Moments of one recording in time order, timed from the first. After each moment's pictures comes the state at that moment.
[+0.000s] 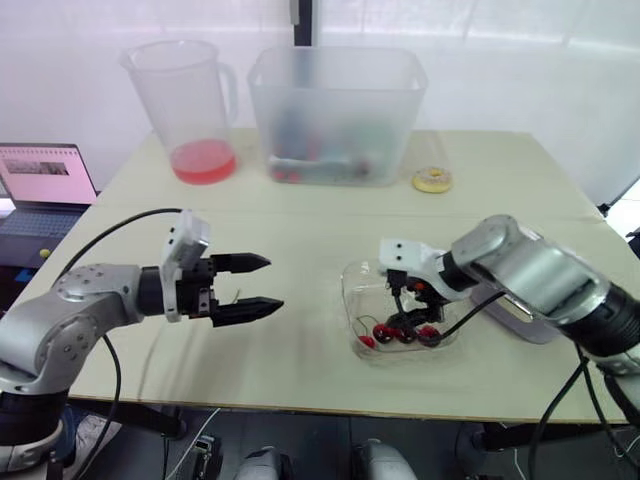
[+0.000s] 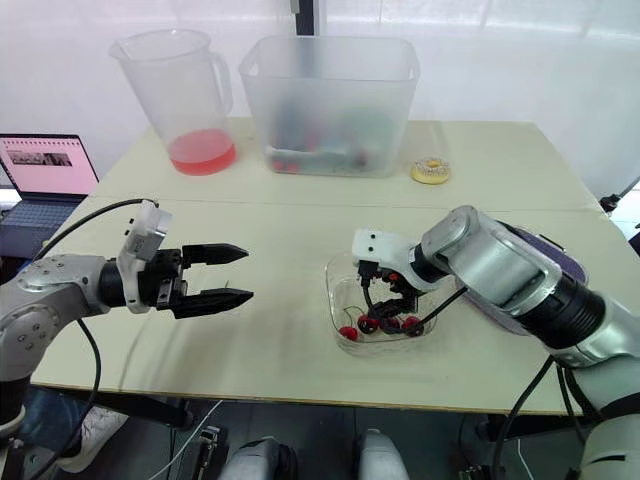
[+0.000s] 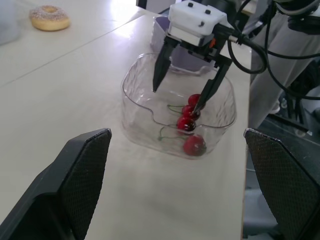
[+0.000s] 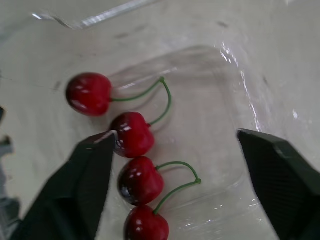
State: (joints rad) left arm -0.34 0.84 0.16 -0.41 -0.86 0.80 -1.00; right arm -0.93 -0.98 0.64 -0.31 0.26 1.08 1.11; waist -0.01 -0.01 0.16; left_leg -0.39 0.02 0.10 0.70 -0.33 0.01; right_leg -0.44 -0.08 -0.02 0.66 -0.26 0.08
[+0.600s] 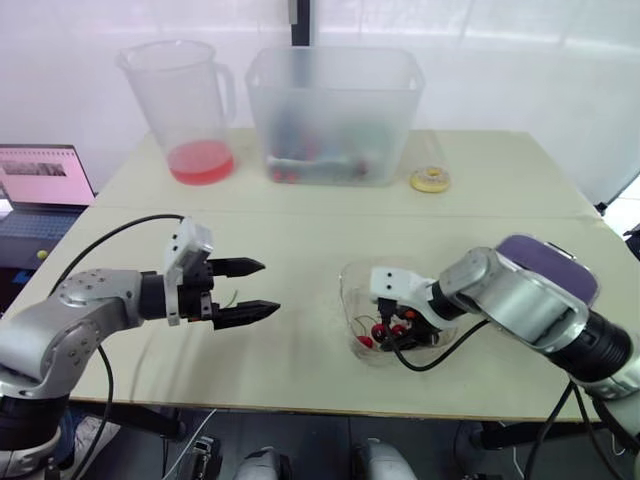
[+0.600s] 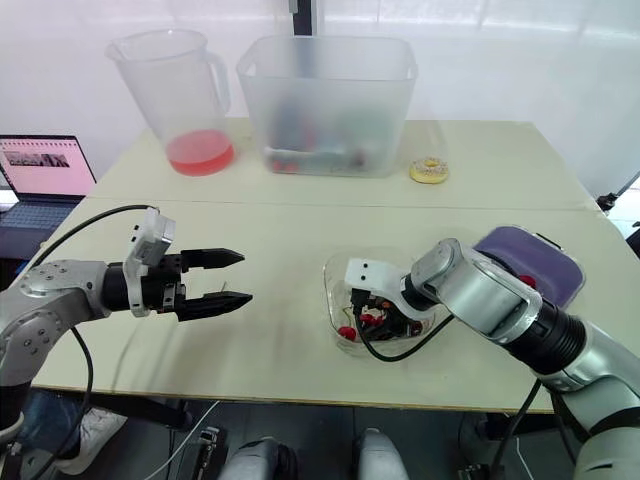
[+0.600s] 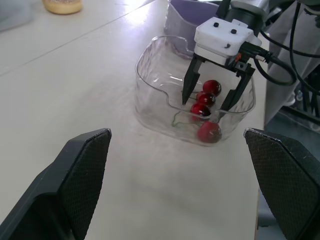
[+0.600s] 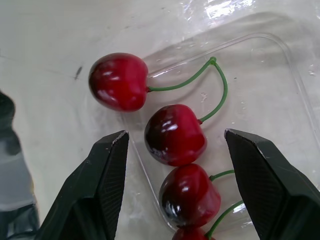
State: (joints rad) left arm -0.32 0.85 0.15 -0.41 -0.80 0.79 -0.98; right arm -0.82 -0.92 0.64 -0.38 0.25 1.15 1.06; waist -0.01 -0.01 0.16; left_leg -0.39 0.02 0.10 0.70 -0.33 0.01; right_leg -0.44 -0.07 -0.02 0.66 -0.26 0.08
